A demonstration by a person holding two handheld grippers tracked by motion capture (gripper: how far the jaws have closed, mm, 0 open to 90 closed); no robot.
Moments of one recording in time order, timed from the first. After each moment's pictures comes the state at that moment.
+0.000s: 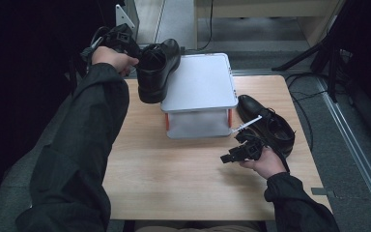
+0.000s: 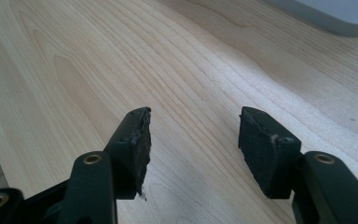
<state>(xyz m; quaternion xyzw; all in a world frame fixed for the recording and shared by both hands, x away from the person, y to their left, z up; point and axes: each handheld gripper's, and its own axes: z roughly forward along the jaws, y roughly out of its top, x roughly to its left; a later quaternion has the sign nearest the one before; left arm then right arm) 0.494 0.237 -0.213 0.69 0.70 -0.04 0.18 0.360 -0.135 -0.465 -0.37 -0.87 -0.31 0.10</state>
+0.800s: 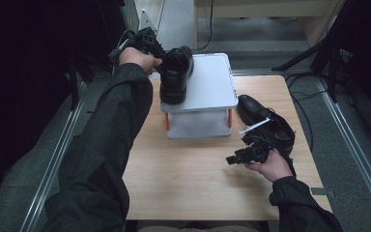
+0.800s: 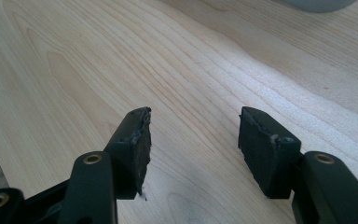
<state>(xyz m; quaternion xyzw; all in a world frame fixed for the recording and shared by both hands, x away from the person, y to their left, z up) 0.512 0.191 -0.233 0.68 0.71 -0.06 0.18 0.354 -0.152 -0.466 -0.39 -0.86 -0.31 0.09</state>
